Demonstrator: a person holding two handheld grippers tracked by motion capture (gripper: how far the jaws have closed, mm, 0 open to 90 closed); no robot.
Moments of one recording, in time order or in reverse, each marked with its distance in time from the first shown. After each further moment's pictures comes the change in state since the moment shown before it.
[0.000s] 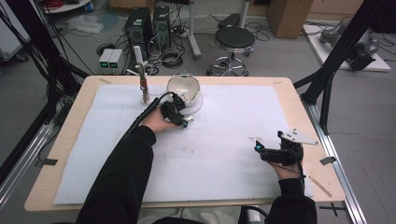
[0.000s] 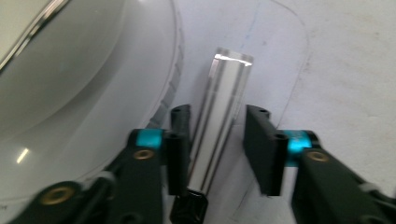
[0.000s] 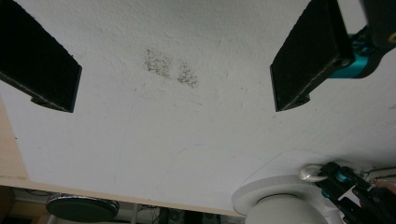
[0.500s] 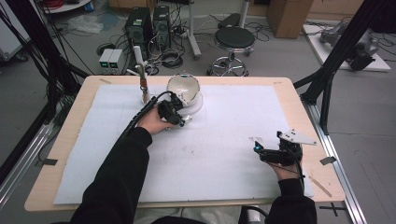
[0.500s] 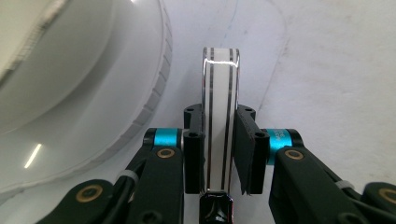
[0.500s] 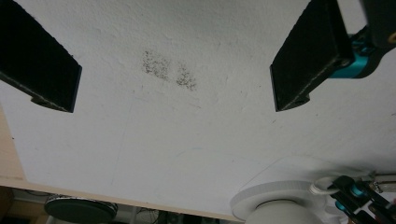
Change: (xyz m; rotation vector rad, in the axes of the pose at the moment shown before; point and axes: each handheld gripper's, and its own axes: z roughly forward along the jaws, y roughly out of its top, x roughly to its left) left arm -0.004 -0.003 -0.027 -0.016 0.005 0.043; right arm 0.002 -0.001 0.002 0.012 0.001 -0.014
